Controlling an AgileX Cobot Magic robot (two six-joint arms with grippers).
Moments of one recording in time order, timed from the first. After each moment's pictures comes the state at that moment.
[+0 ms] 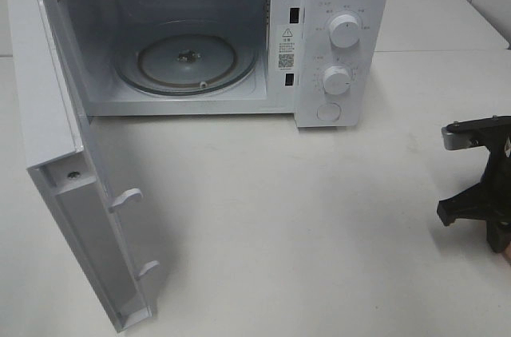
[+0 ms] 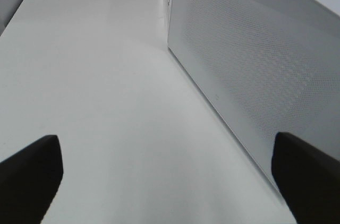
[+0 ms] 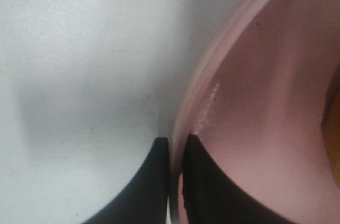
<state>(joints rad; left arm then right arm) 0.00 -0.01 -0.52 -0.09 1.09 0.01 0.08 1.79 -0.75 -0.23 0.61 0.26</state>
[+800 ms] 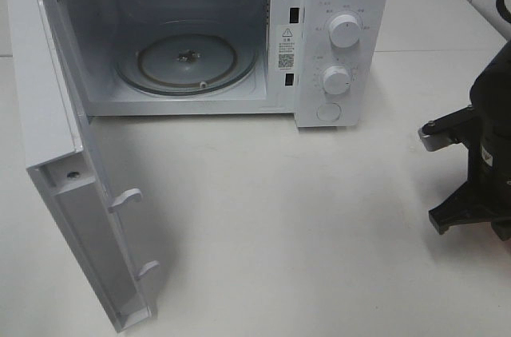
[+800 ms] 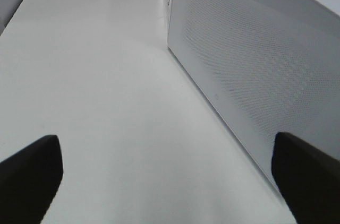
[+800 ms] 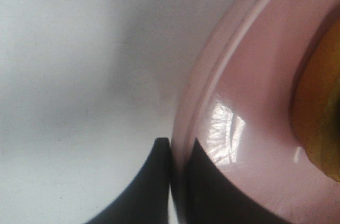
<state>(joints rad) 0.00 -0.01 -0.52 -0.09 1.09 0.01 0.30 1.74 -0.75 -0.53 0.74 0.56</state>
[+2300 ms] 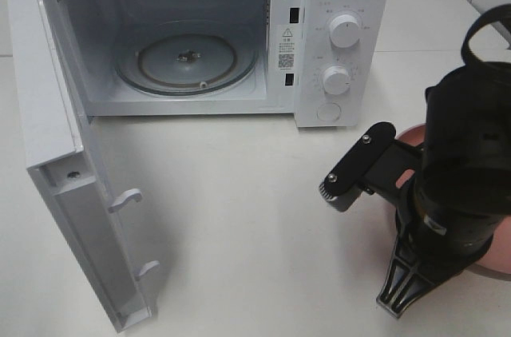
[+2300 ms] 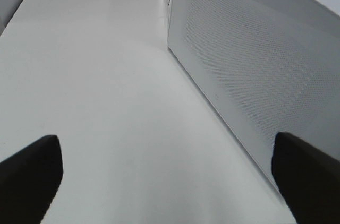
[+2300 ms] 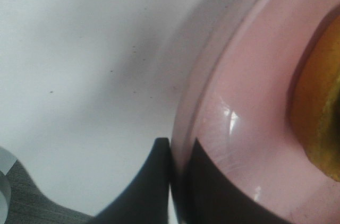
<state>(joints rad) 0.00 -0.01 -0.52 -0.09 1.09 0.01 0.87 1.55 -0.68 -0.54 0.84 0.55</state>
